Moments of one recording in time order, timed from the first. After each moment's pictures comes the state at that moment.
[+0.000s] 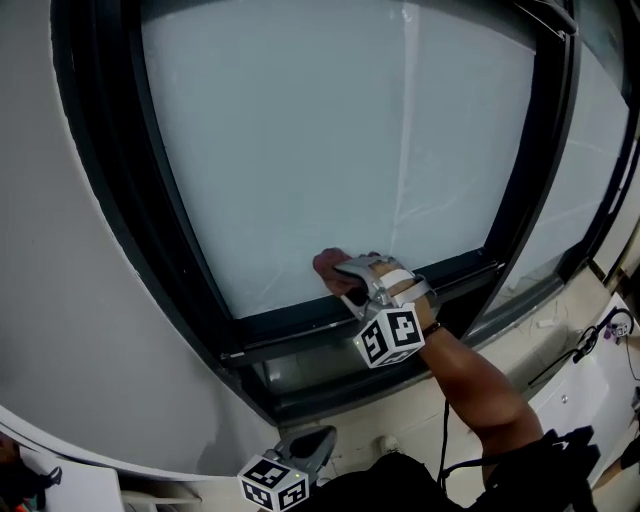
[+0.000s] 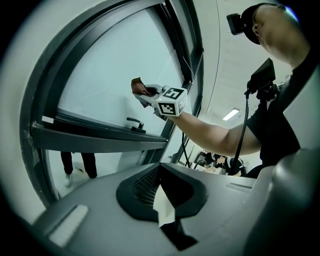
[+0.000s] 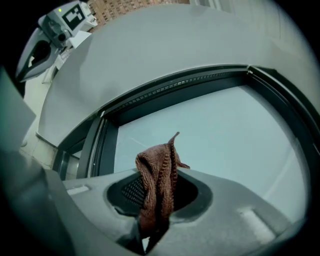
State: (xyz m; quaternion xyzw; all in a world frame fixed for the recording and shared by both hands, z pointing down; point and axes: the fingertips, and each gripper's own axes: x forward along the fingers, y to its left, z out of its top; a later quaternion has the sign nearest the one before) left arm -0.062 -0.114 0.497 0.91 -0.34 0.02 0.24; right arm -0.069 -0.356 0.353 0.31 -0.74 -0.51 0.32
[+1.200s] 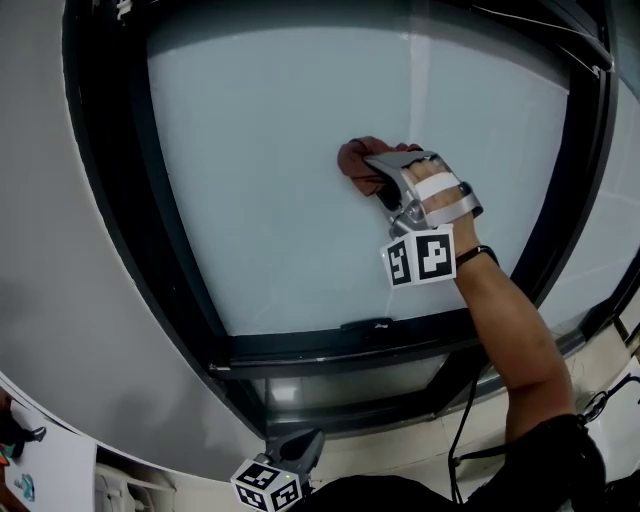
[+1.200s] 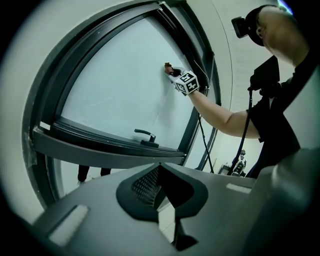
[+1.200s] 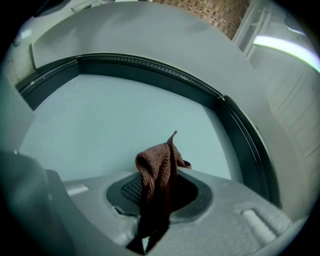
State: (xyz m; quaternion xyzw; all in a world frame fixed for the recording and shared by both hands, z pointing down) left arm -0.017 -0.181 0.475 0.86 -0.47 -0.03 0.21; right arm -0.004 -0.442 0.102 0.37 -0.52 -0.73 0.23
